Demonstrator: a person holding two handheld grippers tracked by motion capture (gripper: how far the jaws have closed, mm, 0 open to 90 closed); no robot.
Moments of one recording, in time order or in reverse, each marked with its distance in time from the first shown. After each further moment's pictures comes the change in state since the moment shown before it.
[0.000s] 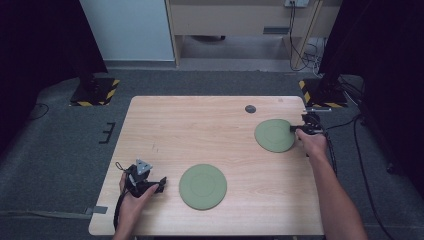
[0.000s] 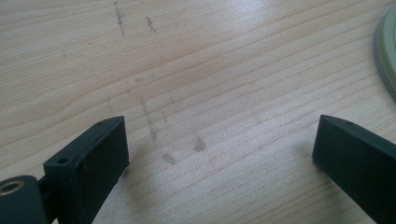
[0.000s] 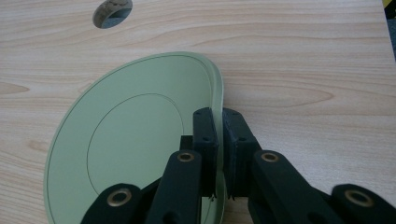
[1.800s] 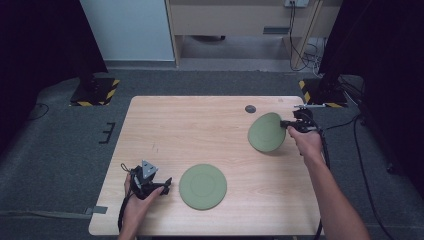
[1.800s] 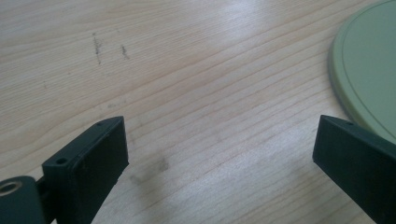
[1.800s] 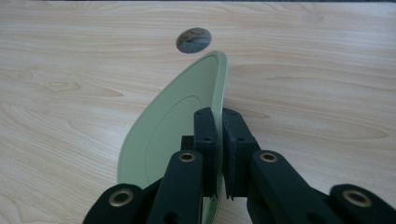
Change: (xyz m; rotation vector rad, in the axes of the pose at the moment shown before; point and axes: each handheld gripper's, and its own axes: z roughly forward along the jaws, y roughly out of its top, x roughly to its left) left arm -0.018 0.004 -0.004 -0.050 0.000 0.051; right arm 0.059 0.010 -0.040 -0.067 0.074 -0.112
